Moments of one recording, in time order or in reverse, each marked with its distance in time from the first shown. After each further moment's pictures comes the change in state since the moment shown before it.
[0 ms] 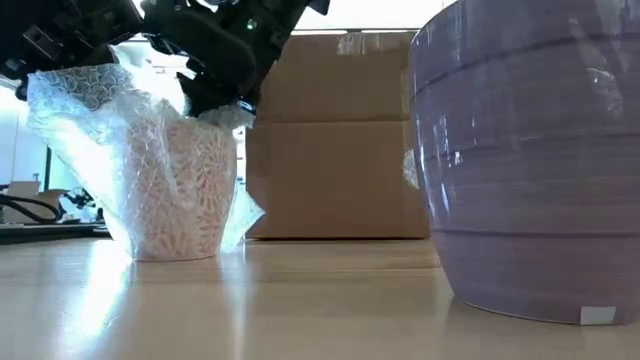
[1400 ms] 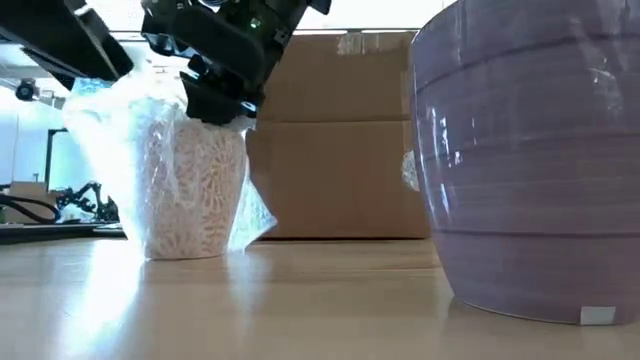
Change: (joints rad) left arm -0.073 -0.048 0.191 -0.295 0.295 -0.106; right arm -0.006 -0.023 0.003 -0.026 -0.019 -0.023
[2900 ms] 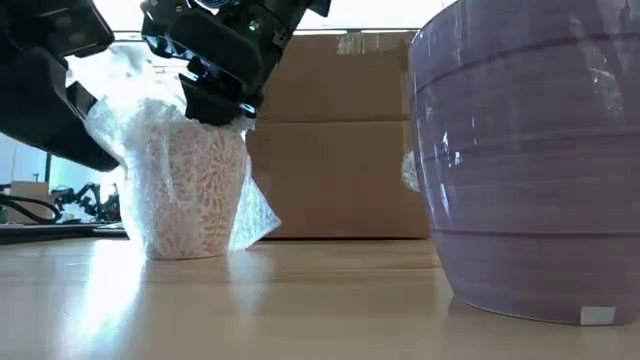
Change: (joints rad) left arm -0.055 0.179 -0.139 0.252 -0.217 -0.103; right arm -0.003 0.000 -0.002 0.015 -0.001 0.012
